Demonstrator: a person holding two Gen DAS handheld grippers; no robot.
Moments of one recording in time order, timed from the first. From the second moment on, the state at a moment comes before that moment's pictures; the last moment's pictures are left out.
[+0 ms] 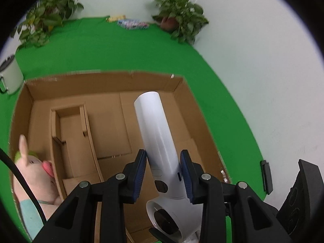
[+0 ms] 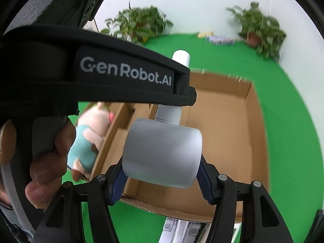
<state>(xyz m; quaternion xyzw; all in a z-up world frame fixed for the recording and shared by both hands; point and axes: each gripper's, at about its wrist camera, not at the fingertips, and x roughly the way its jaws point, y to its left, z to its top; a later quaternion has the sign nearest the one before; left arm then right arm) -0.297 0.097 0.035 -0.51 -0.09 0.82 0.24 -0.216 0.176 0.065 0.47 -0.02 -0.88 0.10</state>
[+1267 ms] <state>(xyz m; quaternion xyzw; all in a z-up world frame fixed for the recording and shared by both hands) -0.234 0.057 -0.038 -0.53 -0.03 0.83 0.17 -0.271 0.241 -0.055 0.55 -0.16 -0.80 0.17</state>
